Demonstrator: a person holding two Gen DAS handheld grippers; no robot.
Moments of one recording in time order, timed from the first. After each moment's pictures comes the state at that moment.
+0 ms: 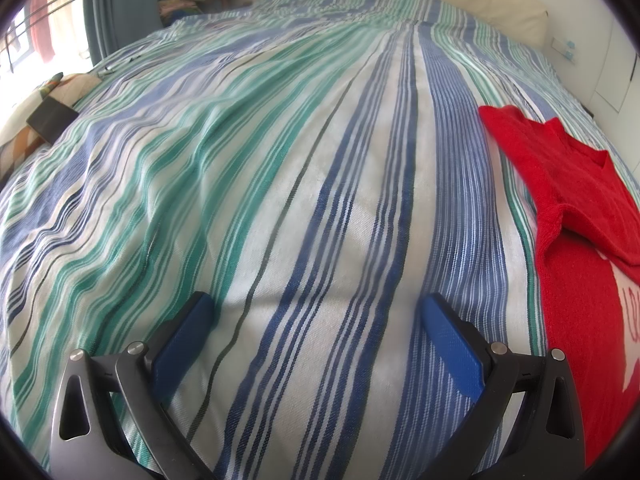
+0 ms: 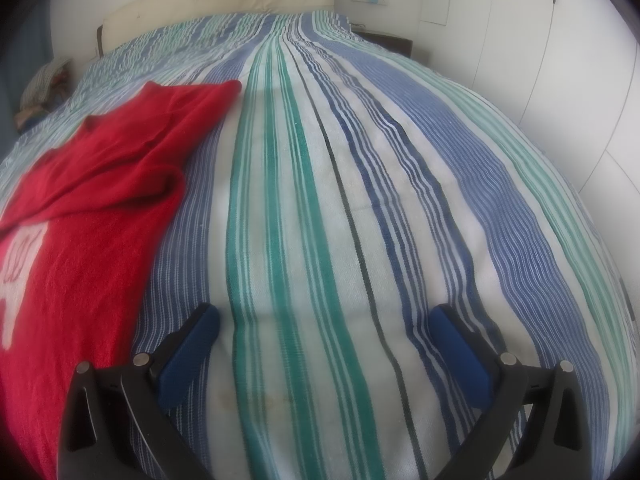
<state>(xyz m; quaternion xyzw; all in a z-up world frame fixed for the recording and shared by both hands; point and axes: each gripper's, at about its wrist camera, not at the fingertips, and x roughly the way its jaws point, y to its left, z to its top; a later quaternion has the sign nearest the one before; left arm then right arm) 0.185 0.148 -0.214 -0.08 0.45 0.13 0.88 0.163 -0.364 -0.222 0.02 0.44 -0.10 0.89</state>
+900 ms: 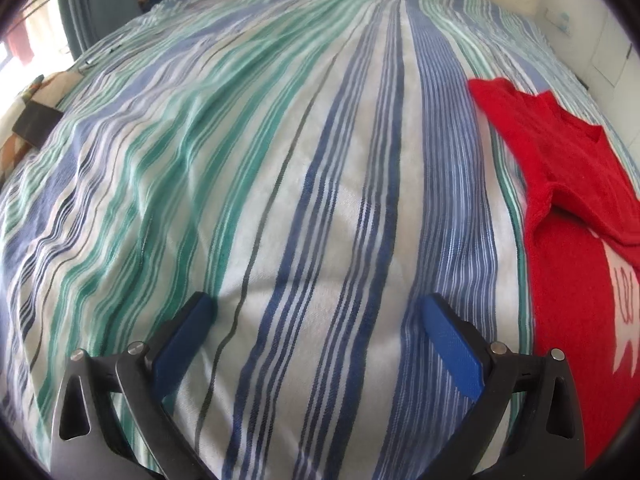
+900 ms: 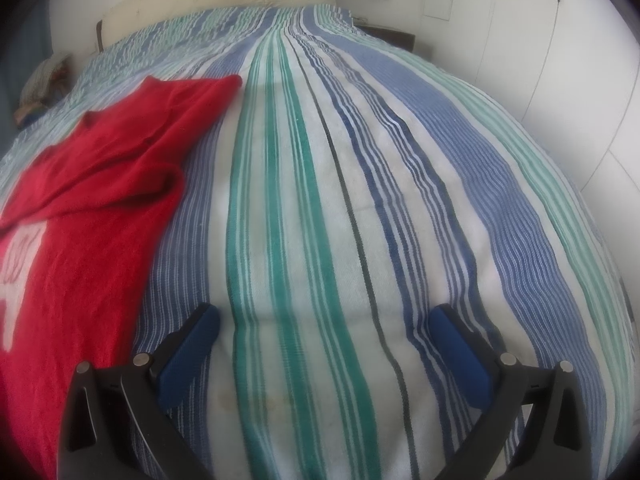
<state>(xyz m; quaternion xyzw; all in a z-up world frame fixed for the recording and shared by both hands) 0.192 0.147 -0.202 -0.07 0.52 0.09 0.85 0.169 -0.367 -0.220 0.03 0.46 -0.09 0.88</state>
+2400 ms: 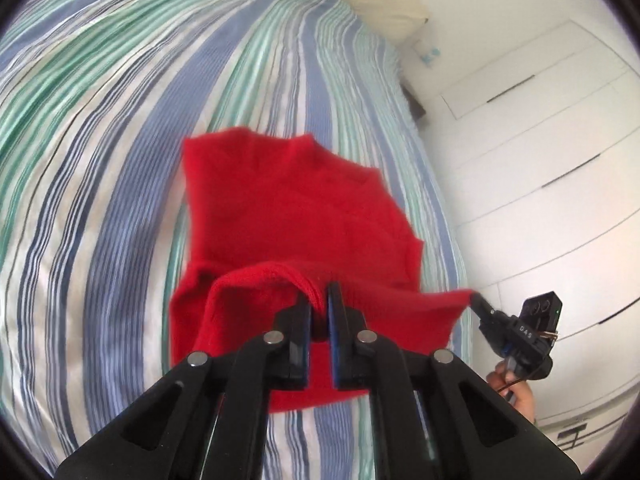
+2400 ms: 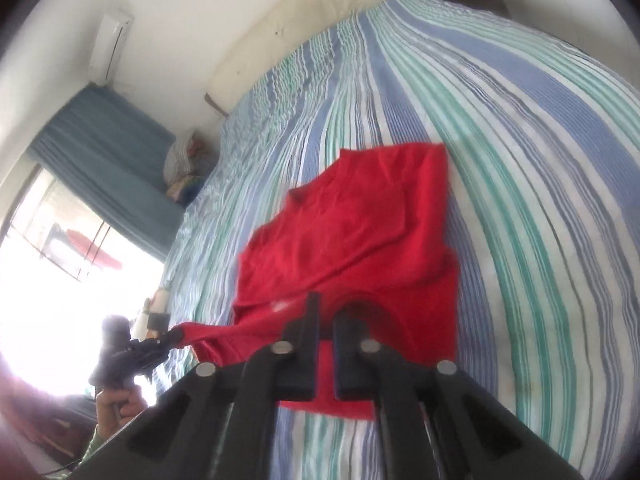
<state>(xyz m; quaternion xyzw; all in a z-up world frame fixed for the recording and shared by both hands) 0.263 0.061 -0.103 -0.28 0.49 -0.20 0.80 0.205 -0.328 -0.118 0.30 0.41 0.17 0.84</state>
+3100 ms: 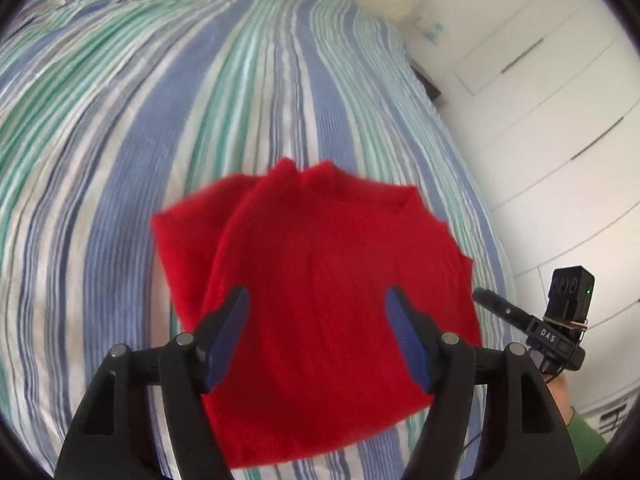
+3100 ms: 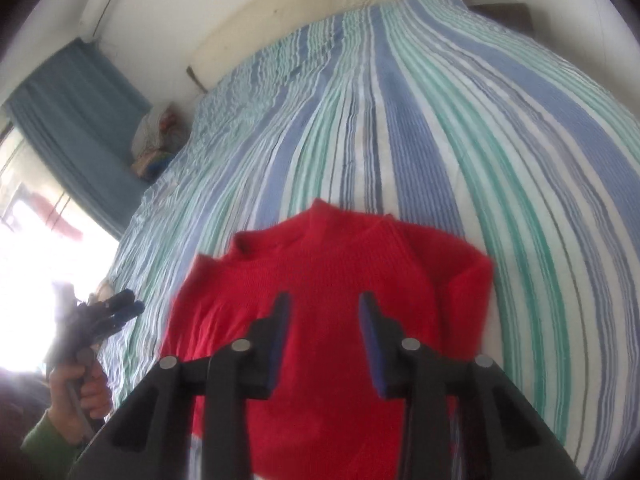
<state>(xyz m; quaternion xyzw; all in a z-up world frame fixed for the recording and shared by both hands) 0.342 0.025 -0.141 -0.18 0.52 -0.21 0.81 0.331 -0.300 -0.148 0.20 0.44 0.17 0.86</state>
